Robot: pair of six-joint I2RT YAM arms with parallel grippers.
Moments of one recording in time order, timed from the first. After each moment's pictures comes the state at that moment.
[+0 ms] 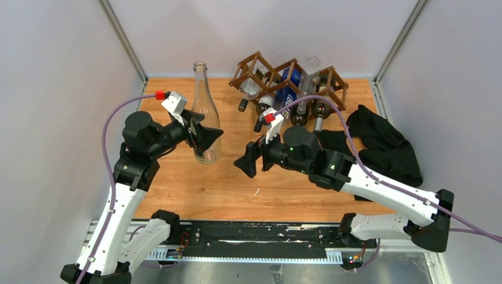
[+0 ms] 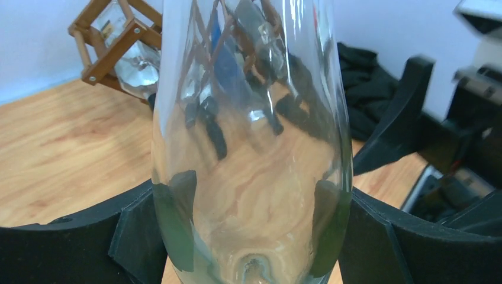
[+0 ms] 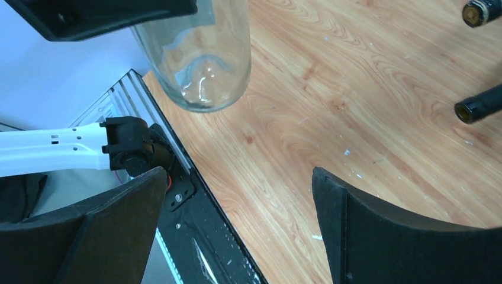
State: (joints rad) left arm -0.26 0.79 1.00 -0.30 0.57 -0.11; right arm 1.09 1.13 1.17 -0.32 0.04 0.37
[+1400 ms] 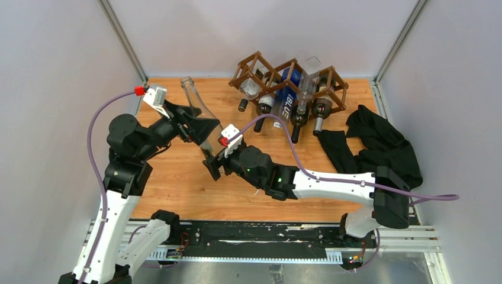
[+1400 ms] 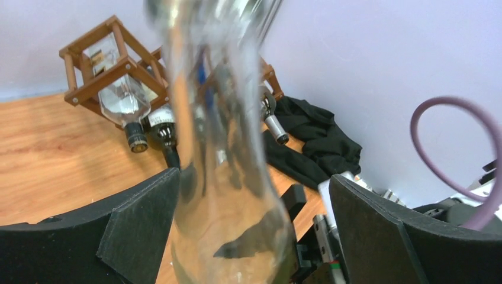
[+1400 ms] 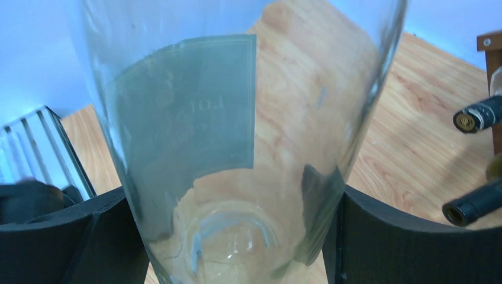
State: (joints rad) left arm -0.25 0.75 1.07 -0.24 0.53 -0.43; right arm 1.28 1.50 1.11 0.31 0.38 0.09
